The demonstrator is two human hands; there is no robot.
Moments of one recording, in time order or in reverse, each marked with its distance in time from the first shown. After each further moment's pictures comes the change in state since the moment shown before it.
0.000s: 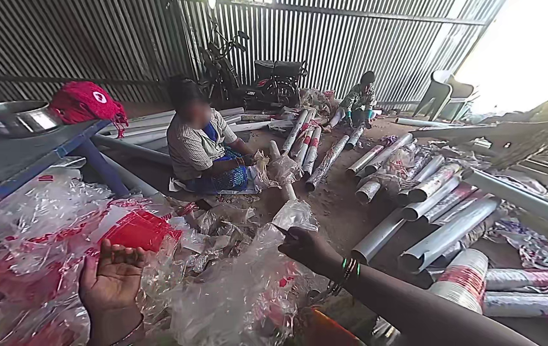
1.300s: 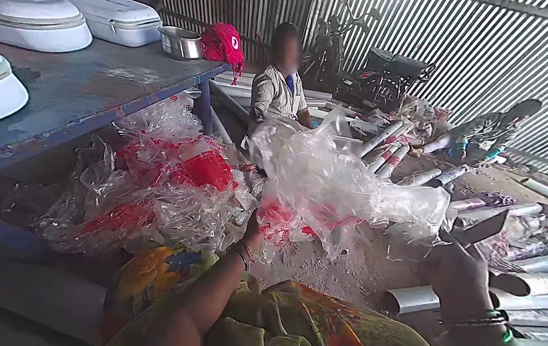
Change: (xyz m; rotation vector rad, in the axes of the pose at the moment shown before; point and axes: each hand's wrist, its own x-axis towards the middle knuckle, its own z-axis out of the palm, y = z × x) left_hand -0.054 -0.155 0.005 0.717 0.112 -0.261; right_hand 0.009 0.021 -0.036 0.691 0.802 0.027
